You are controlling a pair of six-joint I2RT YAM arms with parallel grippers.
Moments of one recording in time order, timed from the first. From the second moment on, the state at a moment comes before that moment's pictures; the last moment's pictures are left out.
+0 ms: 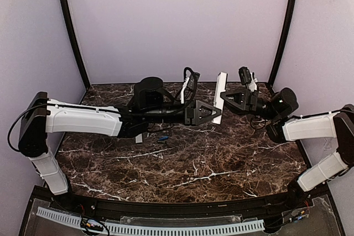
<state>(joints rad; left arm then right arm) -1.02 1.73 1.21 0.49 0.50 -0.72 0.48 1.40 0.58 1.28 -0.95 1.28</state>
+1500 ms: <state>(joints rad) -1.18 1.96 1.39 -0.56 -0.13 -0.15 0.29 0.92 0.62 0.13 -0.56 0.56</state>
